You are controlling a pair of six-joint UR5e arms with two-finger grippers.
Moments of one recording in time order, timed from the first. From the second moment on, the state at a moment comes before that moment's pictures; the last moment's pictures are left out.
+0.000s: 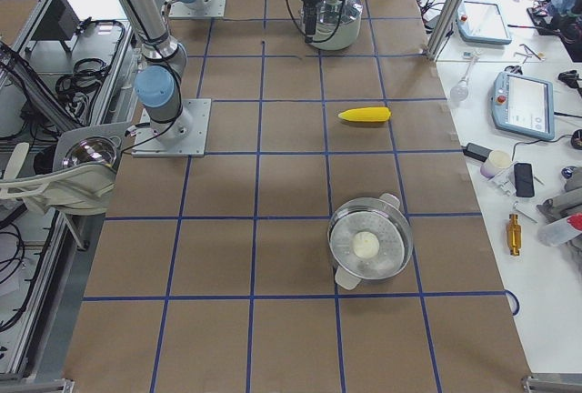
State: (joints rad) left arm -1.56 -1.58 -1.52 -1.56 1.59 0.06; right arm 1.54 -1.60 1.60 -1.55 -1.60 -0.04
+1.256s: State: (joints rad) left arm -1.56 -1.57 -1.52 -1.56 1.59 0.06; right arm 1.55 -1.60 1.59 -1.56 -1.58 -0.06
